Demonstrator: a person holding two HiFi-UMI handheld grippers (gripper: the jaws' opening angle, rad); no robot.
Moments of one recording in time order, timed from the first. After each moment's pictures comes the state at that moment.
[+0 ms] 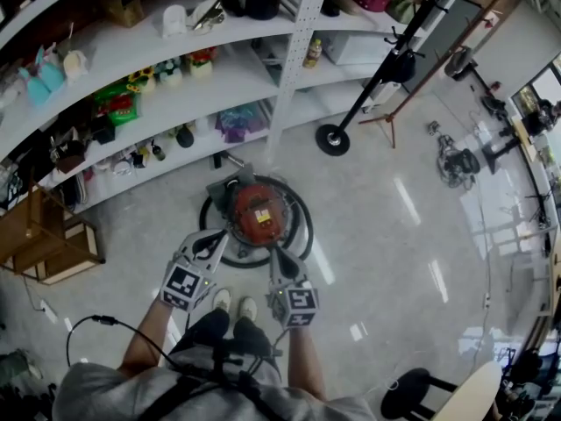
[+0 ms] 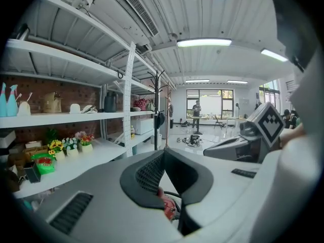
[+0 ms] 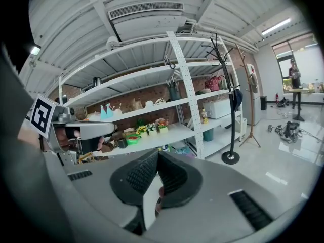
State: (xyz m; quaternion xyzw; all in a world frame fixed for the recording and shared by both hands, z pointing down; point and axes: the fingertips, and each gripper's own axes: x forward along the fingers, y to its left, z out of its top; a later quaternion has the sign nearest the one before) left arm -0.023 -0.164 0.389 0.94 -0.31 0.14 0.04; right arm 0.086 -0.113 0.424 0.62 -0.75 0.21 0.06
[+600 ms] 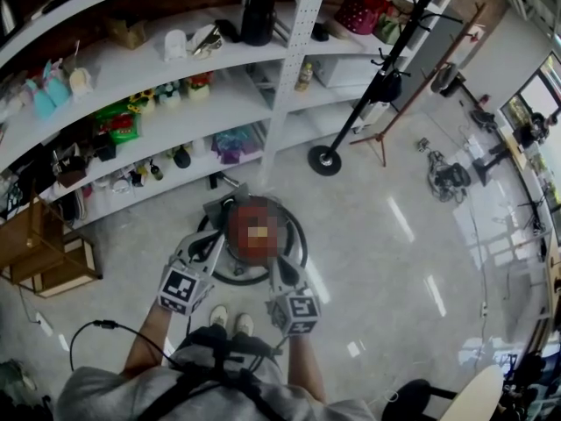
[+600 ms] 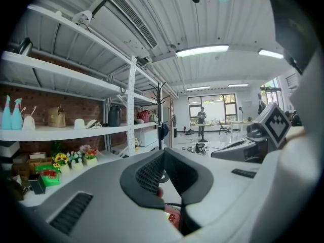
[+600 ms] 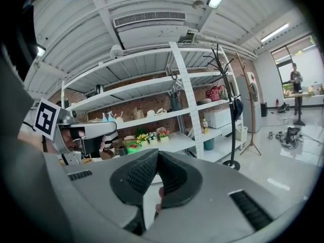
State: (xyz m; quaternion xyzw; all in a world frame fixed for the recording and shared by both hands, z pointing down) left arm -0.026 -0.173 0.328 0.94 -0.33 0.09 0.01; right arm 0.090 -0.111 0.372 0.63 -0.76 0.18 0.03
